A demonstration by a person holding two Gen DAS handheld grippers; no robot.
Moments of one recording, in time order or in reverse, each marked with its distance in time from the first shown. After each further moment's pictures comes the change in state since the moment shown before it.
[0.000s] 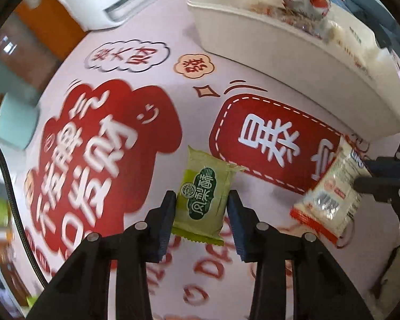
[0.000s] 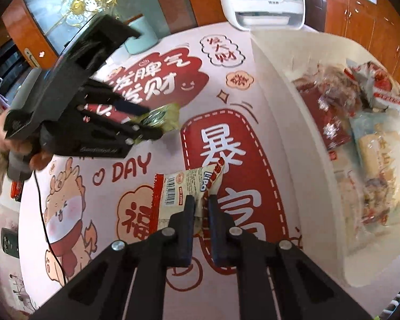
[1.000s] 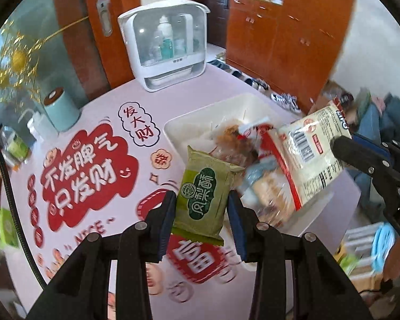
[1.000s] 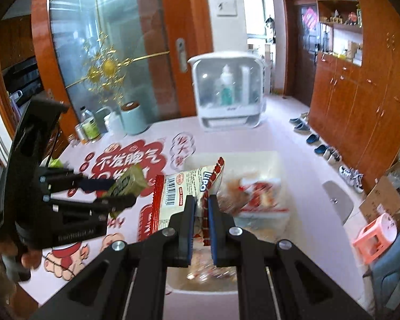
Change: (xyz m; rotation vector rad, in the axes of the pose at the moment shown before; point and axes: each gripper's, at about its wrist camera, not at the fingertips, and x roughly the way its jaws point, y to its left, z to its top) left arm -0.165 -0.126 0.100 -0.506 -0.292 0.057; right arm -0.198 -0.111 0.061 -0.133 -0.347 -0.056
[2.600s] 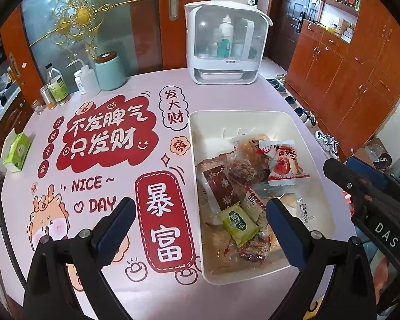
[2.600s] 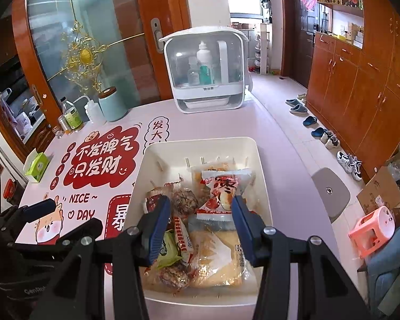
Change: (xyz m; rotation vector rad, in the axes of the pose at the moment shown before) left arm 0.002 -0.033 -0.022 -0.344 -0.042 0.204; right arm 0.050 -0.070 0.006 0.018 0.126 0.009
